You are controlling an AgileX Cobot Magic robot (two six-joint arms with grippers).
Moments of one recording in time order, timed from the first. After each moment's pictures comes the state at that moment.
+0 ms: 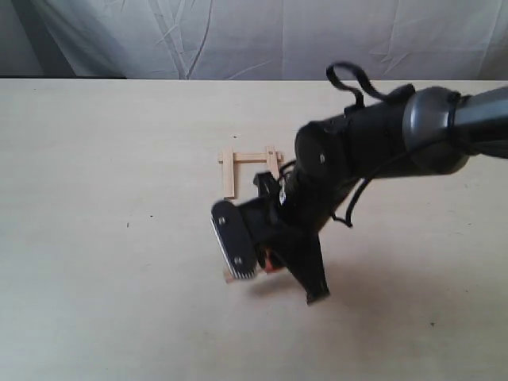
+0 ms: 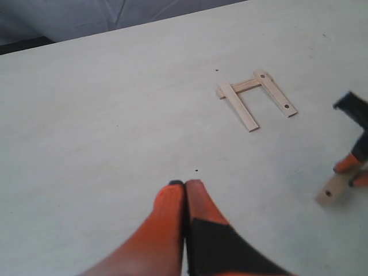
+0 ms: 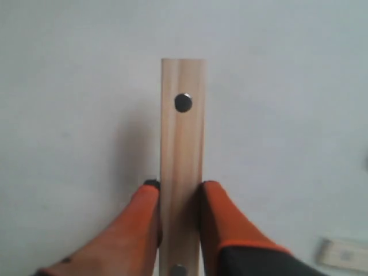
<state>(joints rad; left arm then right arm) 0.12 0.70 -0.74 -0.44 0.81 0.51 0.76 1.86 -1.07 0.21 0.60 -1.39</state>
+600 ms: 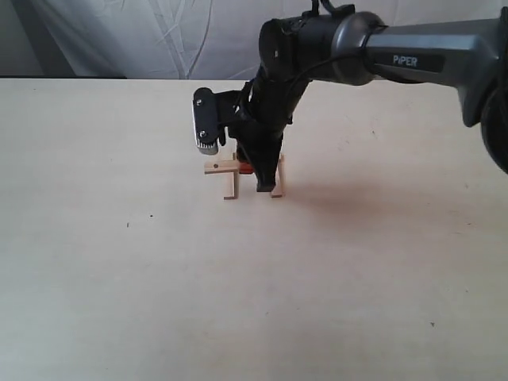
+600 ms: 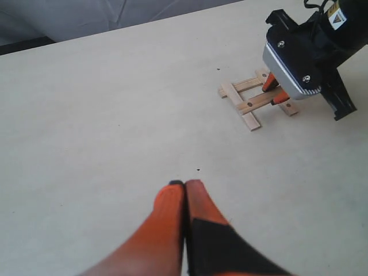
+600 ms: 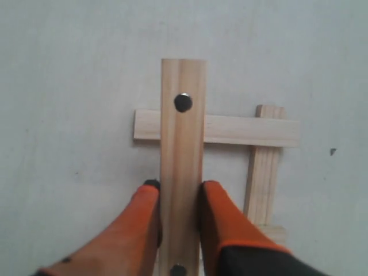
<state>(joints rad) 0.12 0.70 -0.74 -0.44 0.81 0.51 0.61 2.21 -1.73 0.16 0.83 -1.24</state>
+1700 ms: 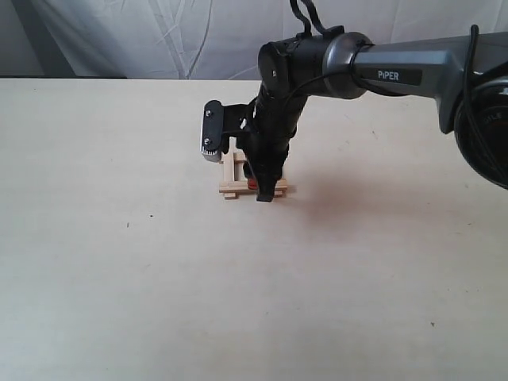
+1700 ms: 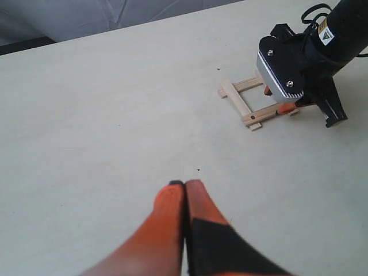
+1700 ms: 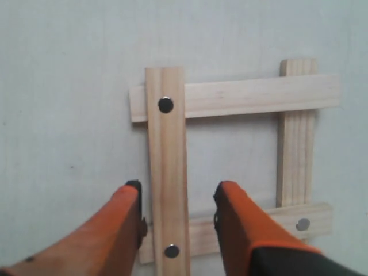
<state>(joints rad) 0.12 0.70 -0.74 -0.44 0.81 0.51 0.60 2.27 -1.73 0.11 0.84 -1.07</state>
